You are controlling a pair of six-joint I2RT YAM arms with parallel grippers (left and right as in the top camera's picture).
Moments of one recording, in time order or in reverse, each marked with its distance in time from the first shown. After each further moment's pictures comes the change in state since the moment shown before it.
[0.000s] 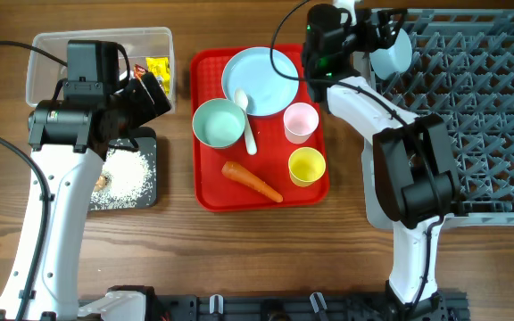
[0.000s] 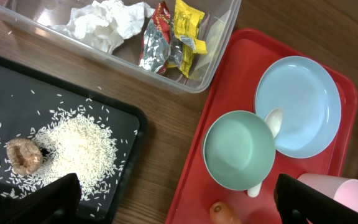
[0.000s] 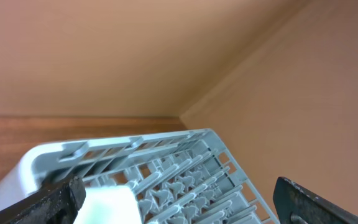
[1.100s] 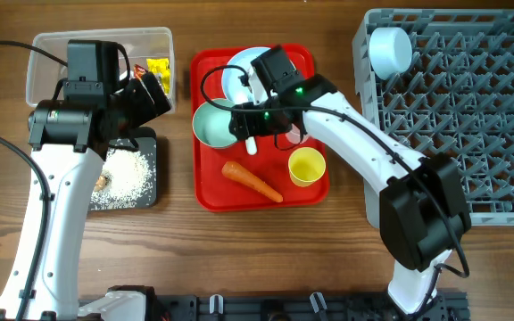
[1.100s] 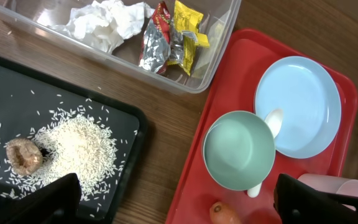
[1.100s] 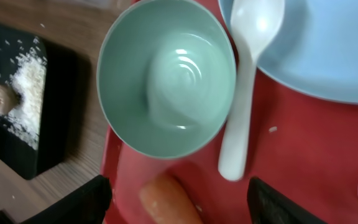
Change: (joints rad) left arm 0.000 0.001 0.000 0.002 0.000 0.000; right arm 0.207 -0.217 0.005 -1.175 -1.586 0.934
